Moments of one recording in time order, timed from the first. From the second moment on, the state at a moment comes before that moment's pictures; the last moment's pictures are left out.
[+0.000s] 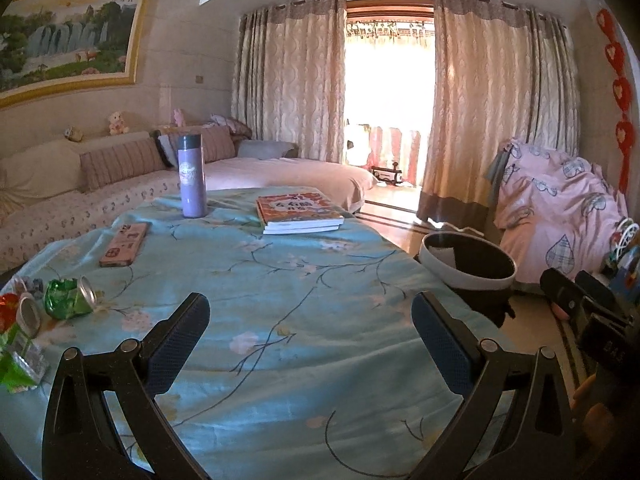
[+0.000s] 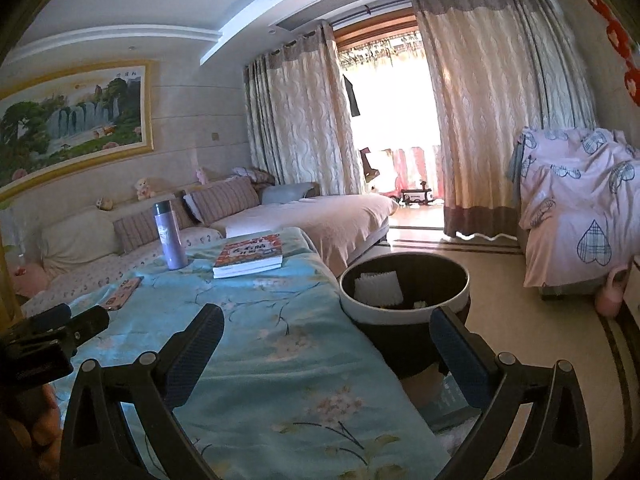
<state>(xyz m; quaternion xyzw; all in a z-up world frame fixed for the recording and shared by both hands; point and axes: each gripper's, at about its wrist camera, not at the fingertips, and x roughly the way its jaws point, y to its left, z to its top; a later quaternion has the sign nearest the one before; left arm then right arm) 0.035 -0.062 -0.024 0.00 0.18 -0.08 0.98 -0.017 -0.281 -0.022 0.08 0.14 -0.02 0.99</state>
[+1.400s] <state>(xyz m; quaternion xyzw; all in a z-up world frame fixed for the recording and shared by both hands) 0.024 -0.072 -0.027 0.03 0.17 -0.07 0.98 -0.022 -0.273 -0.025 0.08 0.14 0.02 0.99</state>
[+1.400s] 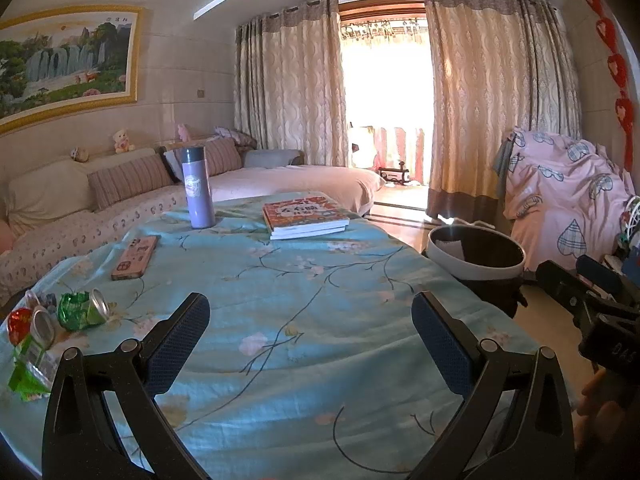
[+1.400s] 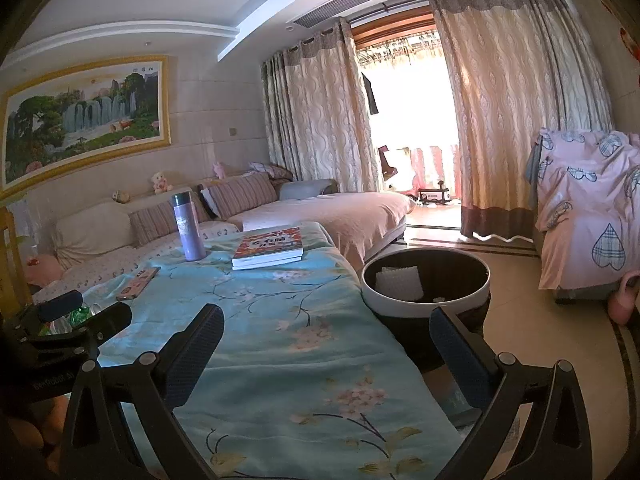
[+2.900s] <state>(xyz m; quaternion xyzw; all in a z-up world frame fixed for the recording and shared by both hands) 0.028 -0.072 -0.029 0.03 0.18 -0.07 0.98 -0.021 -0.266 -0.029 0.08 0.15 0.03 0.99</state>
